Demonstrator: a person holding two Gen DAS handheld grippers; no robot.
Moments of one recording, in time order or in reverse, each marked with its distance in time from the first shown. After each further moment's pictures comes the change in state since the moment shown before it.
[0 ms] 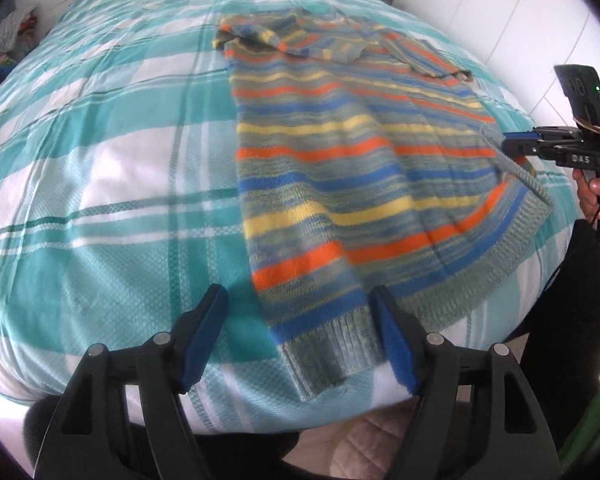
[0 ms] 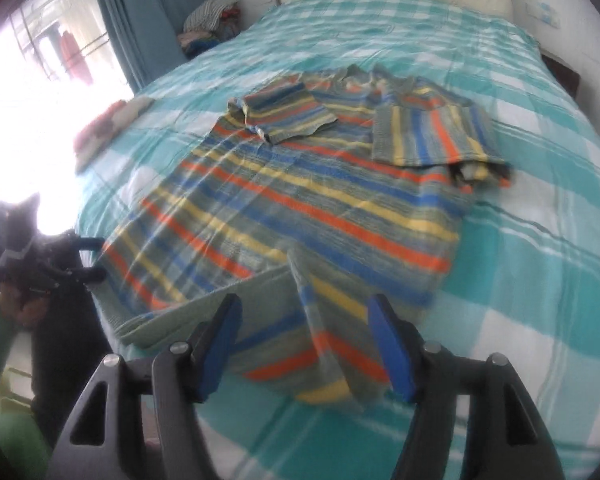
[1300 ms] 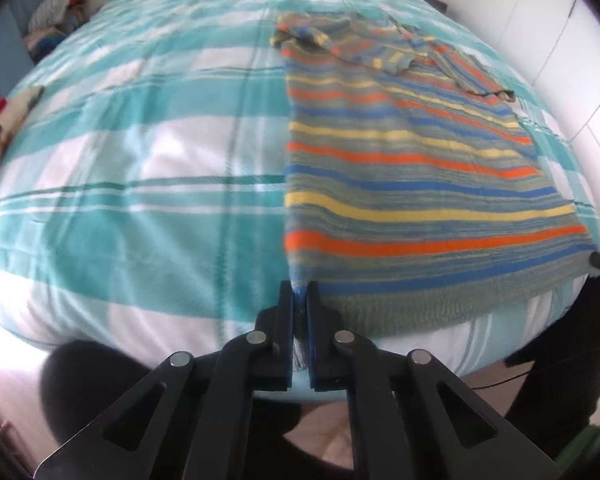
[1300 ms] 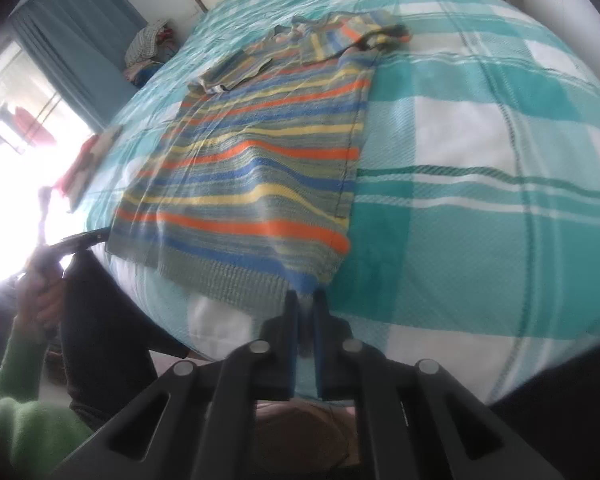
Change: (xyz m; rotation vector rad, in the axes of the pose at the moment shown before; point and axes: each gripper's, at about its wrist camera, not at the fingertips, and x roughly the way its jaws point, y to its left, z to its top) left arm -0.028 0.004 -0.009 -0.129 0.021 0.161; right arm -0.074 -0.005 -0.142 0.382 -0.058 -0.069
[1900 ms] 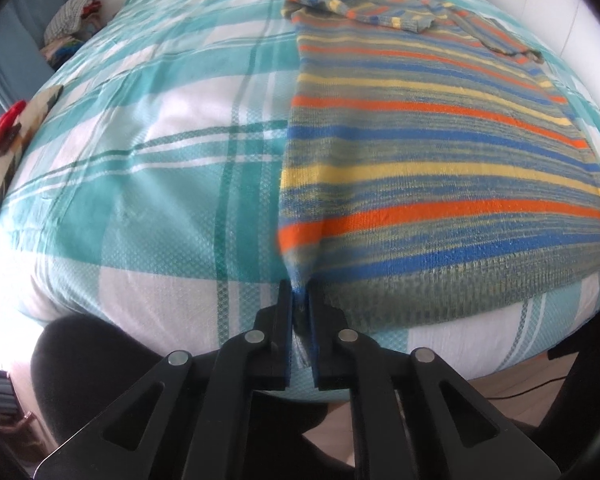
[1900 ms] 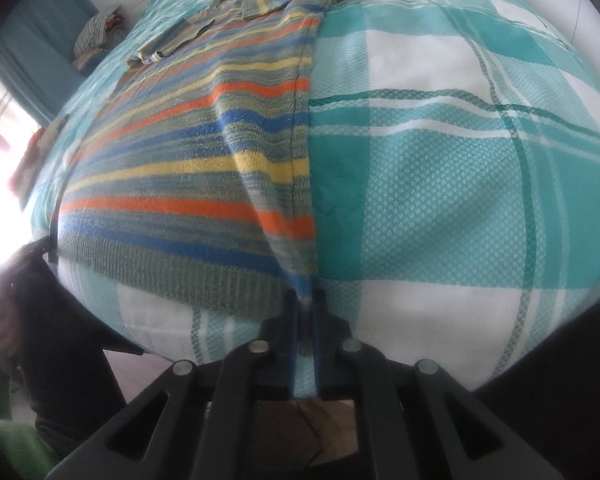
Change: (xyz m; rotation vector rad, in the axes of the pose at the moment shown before) left arm 0.038 -0.013 -0.022 0.024 0.022 0.141; right arm 0.053 -0.013 -0.020 0.020 0.096 -0.136
